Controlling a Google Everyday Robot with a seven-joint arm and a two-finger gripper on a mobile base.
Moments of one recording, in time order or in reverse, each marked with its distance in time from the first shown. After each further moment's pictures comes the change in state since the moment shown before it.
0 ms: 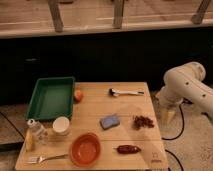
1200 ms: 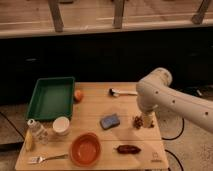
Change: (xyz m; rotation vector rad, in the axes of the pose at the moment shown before) arm -0.124 0.006 0.035 0.028 0.033 -0.194
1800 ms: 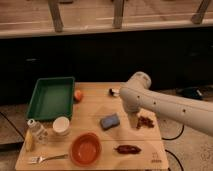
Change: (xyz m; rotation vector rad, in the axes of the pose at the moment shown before) arm -0.042 -0.012 0.026 0.016 -0.011 -0.087
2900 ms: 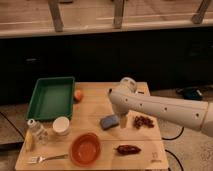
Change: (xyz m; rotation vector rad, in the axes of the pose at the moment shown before) arm -0.041 -0.021 0.051 0.005 -0.073 -0.073
